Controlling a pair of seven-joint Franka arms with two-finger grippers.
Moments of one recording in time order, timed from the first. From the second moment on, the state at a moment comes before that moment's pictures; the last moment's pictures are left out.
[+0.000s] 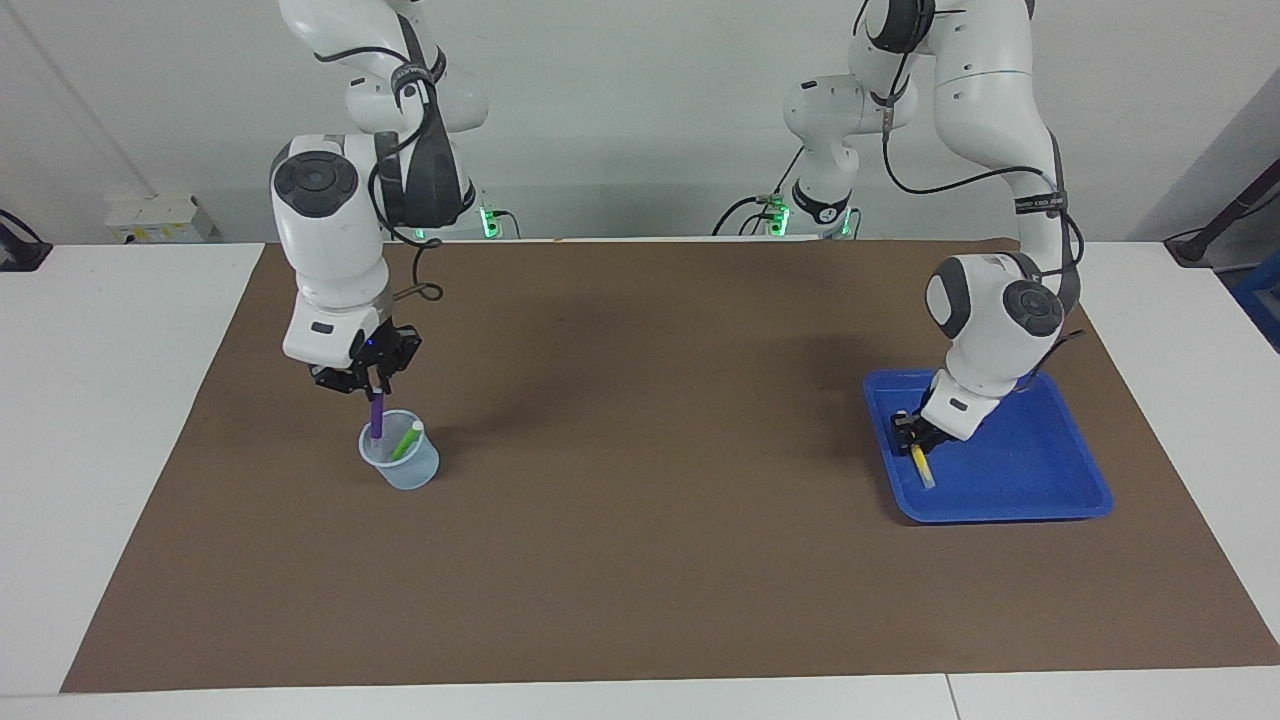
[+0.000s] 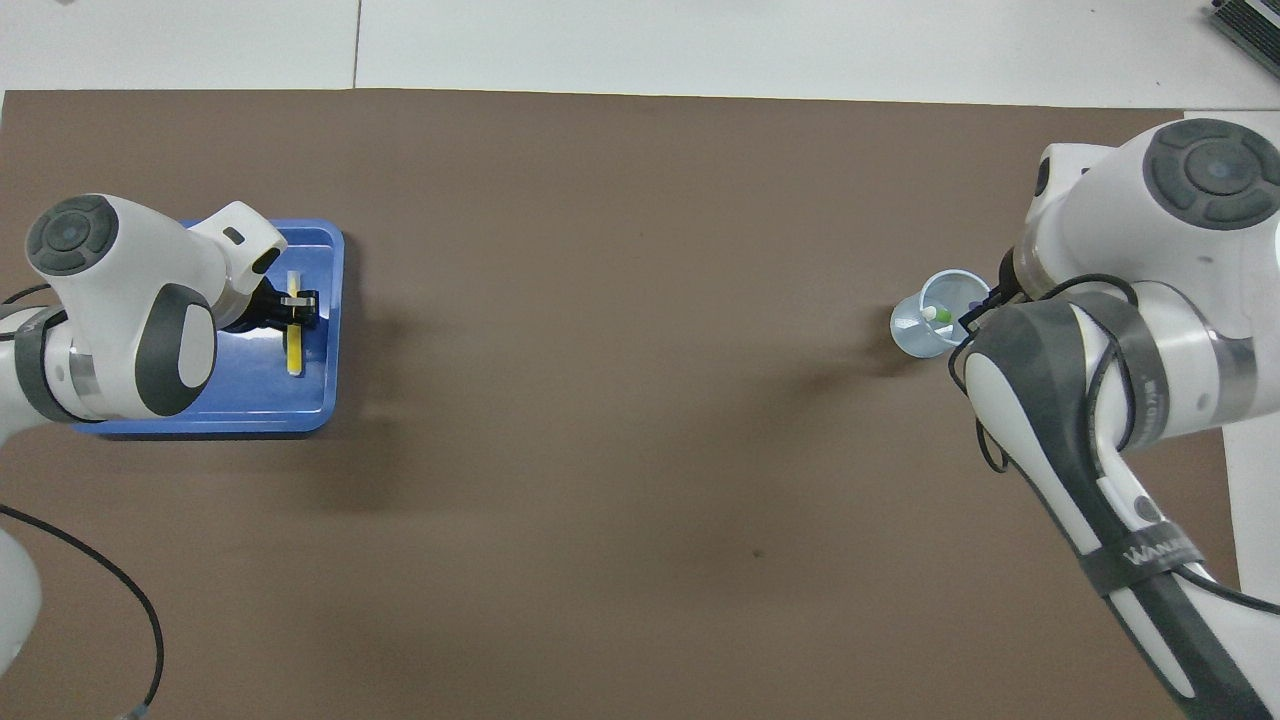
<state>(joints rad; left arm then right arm) 0.05 0.36 -0.10 -1.93 0.01 2.31 -0.06 0.07 0.14 0.04 -1.75 -0.16 1.88 -0.41</state>
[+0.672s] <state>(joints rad) 0.05 0.36 -0.10 -1.73 -0.03 2.06 -0.06 0.06 0.11 0.04 -1.50 0.10 1.60 -0.37</state>
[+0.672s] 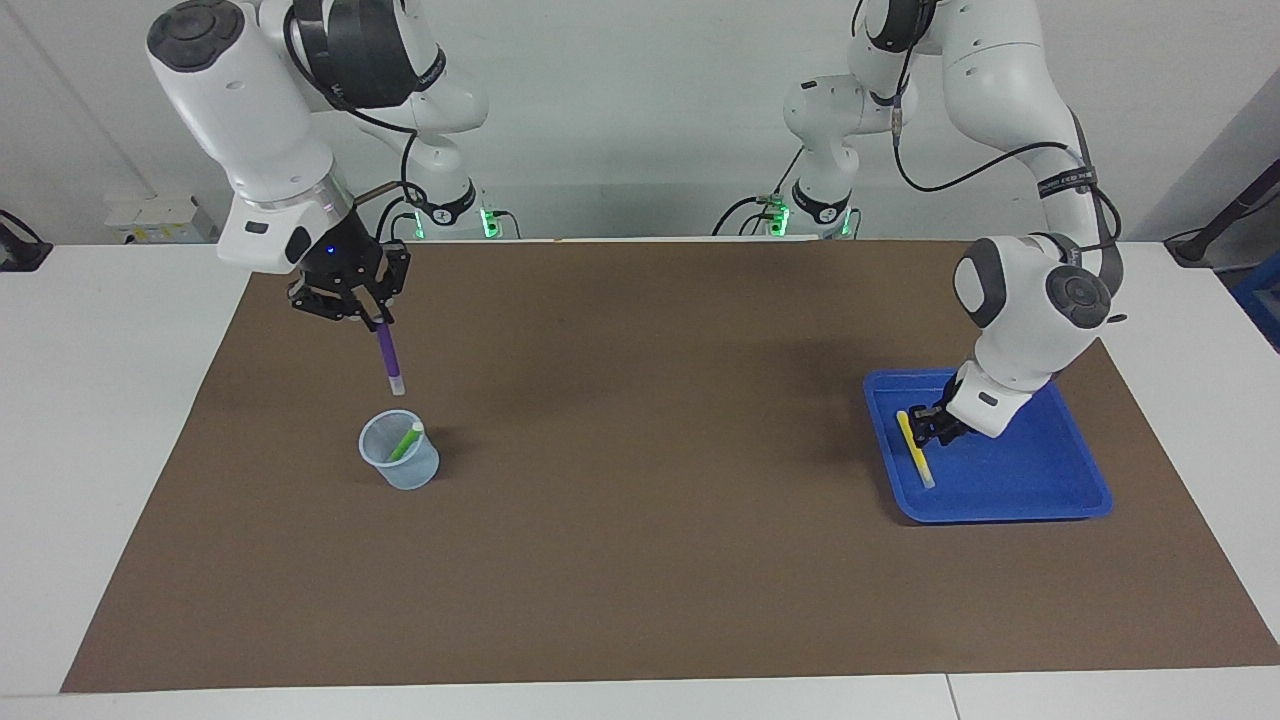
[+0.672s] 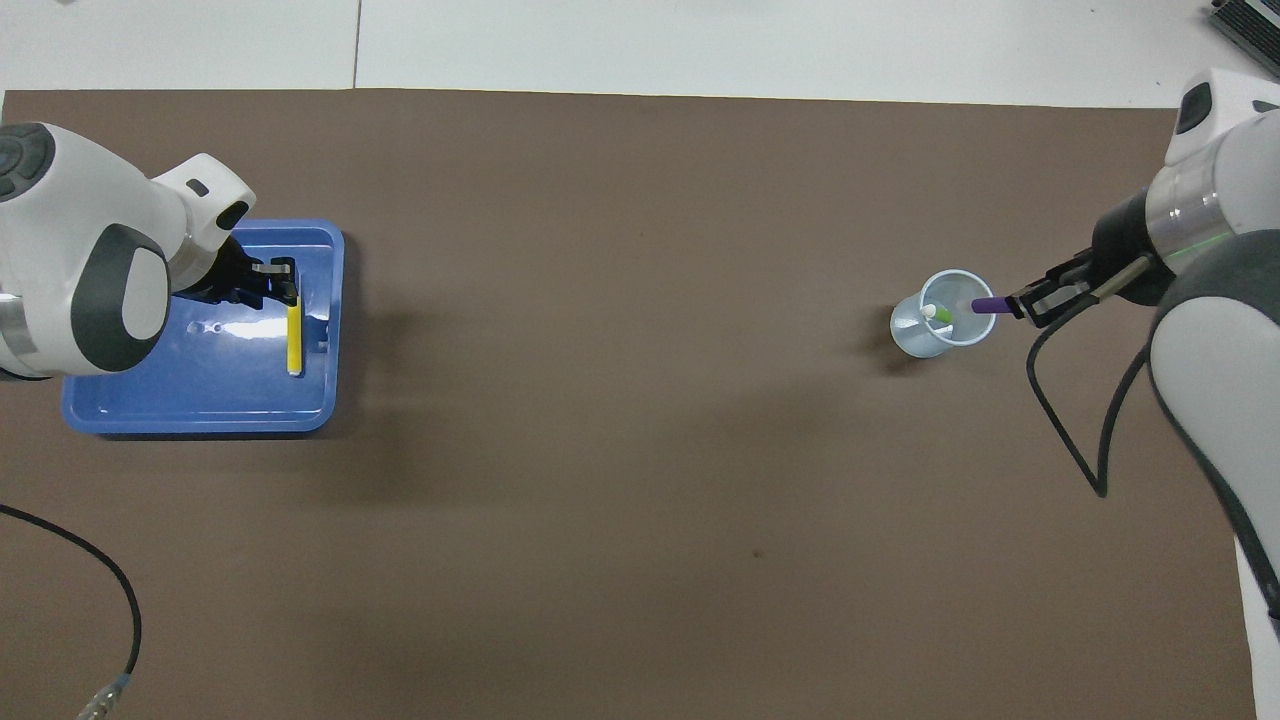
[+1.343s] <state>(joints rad) -0.01 0.32 -0.12 -1.69 -0.27 2.00 -0.63 0.07 0.12 0.05 -1.50 0.44 1.67 0.07</state>
